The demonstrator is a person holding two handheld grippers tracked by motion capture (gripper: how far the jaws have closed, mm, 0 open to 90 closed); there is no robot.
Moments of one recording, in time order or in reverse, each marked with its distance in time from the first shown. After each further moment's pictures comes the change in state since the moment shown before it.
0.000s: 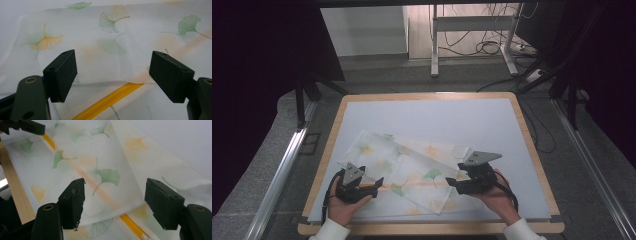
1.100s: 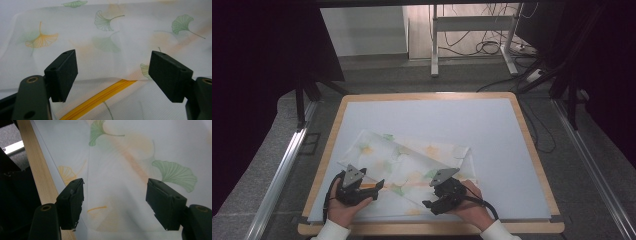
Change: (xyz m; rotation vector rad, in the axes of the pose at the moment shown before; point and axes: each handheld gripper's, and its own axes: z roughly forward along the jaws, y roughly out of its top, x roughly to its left) left arm -0.005 -0.001 -0.005 0.008 -0.021 0.000; right arm 0.062 -0.005 0.057 0.198 0.104 -0.159
